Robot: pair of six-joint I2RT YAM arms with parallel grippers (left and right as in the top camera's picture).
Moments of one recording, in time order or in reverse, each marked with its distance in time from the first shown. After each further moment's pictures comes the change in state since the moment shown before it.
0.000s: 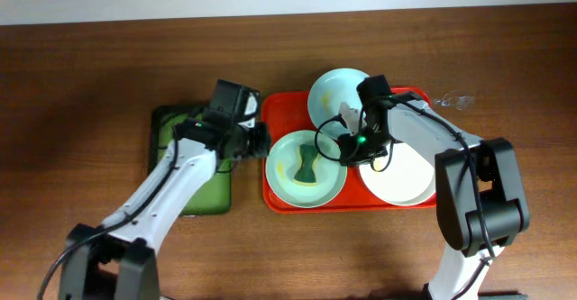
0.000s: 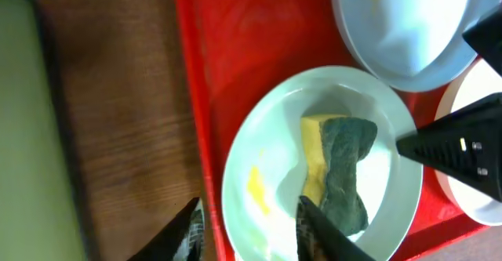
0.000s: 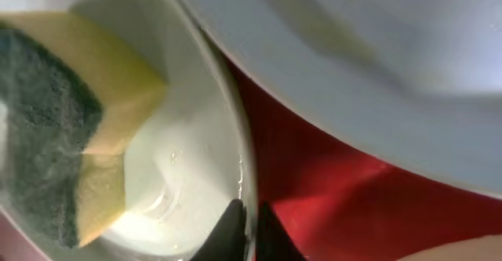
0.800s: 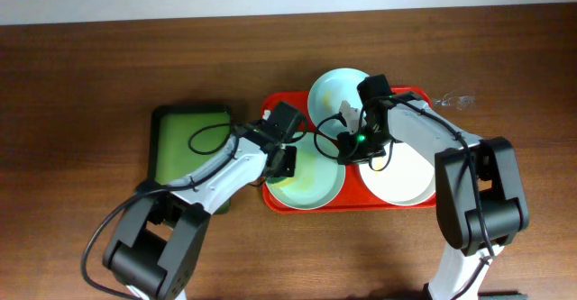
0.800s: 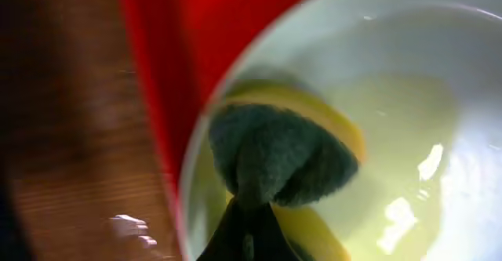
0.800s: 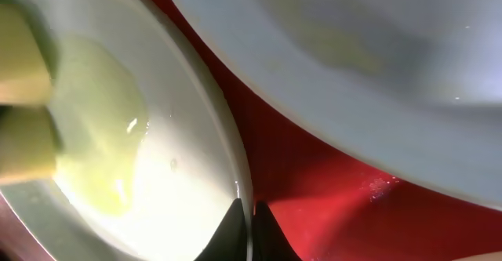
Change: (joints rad) left arm -0.202 0.222 0.036 -0.036 -0.267 -0.091; right arm 0.000 0.005 -0.001 0.019 -0.034 0.041
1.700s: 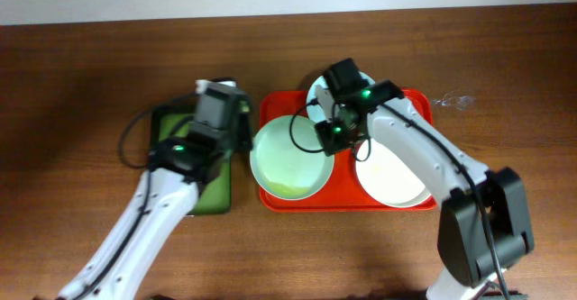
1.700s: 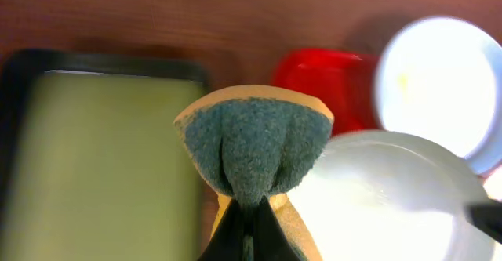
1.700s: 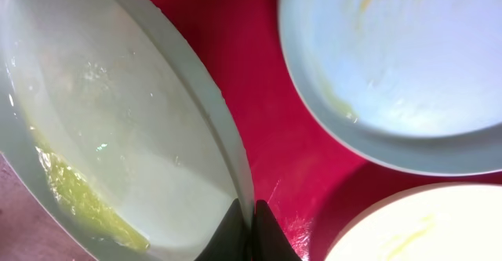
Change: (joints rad) left arm 0.186 -0.462 -0.058 0.017 -0.080 0.000; right arm 0.210 -0.148 0.177 -0.127 0.323 0.069
